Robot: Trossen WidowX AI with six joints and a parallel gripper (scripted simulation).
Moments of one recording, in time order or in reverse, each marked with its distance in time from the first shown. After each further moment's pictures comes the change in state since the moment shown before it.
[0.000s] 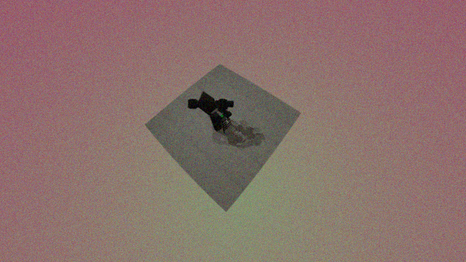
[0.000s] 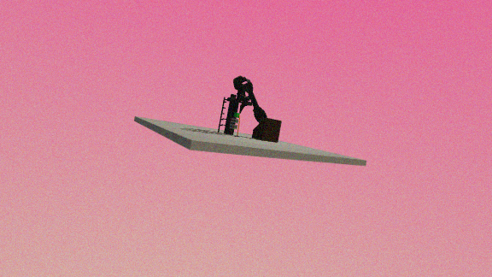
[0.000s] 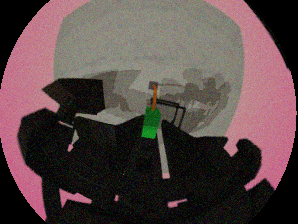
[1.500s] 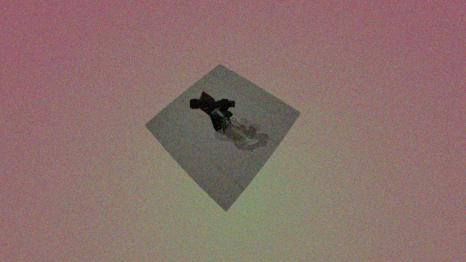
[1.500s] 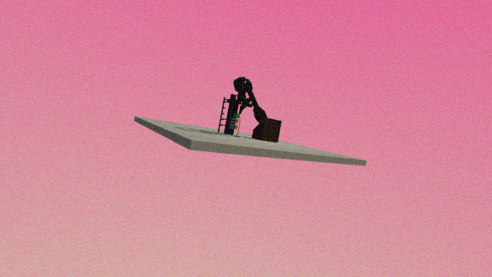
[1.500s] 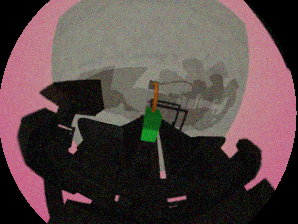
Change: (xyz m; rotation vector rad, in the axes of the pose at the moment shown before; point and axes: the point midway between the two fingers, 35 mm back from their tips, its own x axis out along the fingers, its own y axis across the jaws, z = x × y) arm 0.012 -0.002 0.008 0.005 0.049 0.007
